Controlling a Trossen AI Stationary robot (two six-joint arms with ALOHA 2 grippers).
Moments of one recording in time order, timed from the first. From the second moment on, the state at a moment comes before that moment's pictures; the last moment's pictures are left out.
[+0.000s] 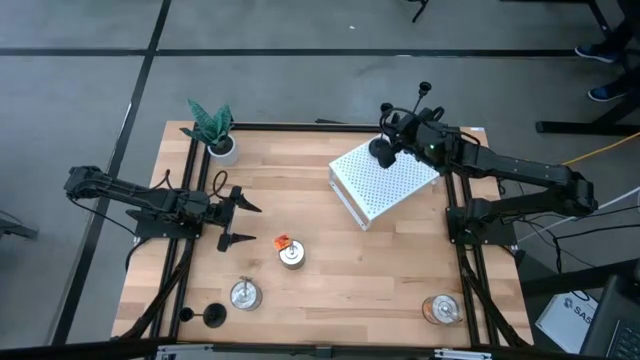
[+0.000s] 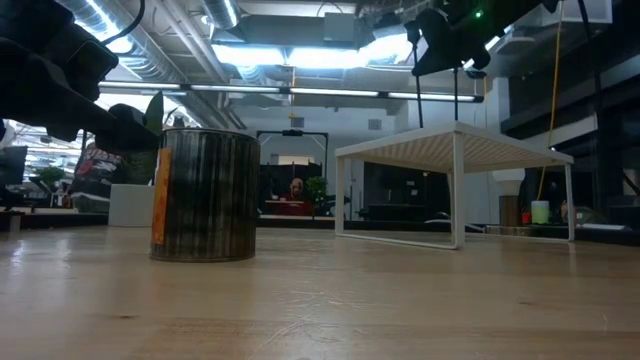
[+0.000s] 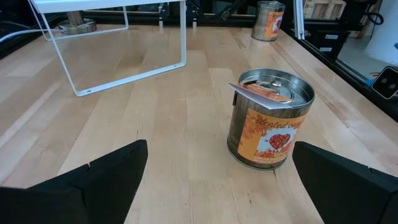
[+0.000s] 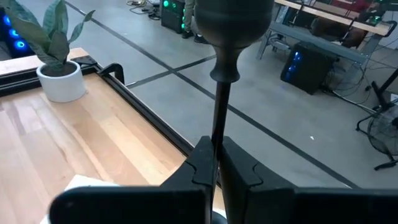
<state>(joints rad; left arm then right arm) -0.17 0.35 0.01 0.05 -0.09 -0.09 -0.29 1.07 0.91 -0.21 0.51 0.06</state>
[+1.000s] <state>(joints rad) -0.17 0.35 0.01 0.05 -0.09 -0.09 -0.32 1.11 0.91 -0.24 0.53 0.12</state>
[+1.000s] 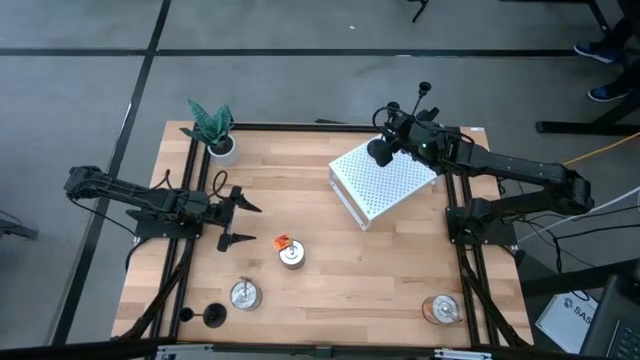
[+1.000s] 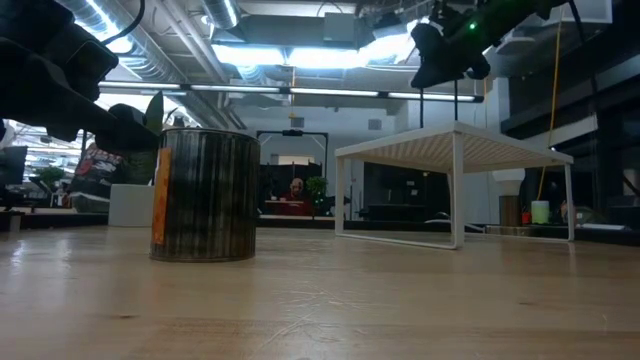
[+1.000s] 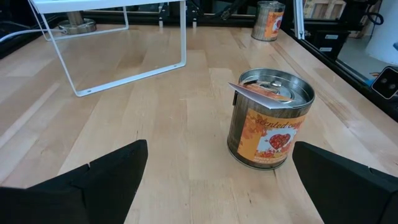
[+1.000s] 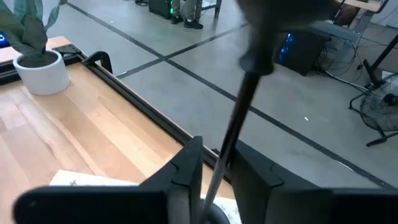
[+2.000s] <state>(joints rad) -0.17 0.35 0.01 0.05 -0.09 -0.09 -0.30 1.05 0.91 -0.30 0.47 0.13</state>
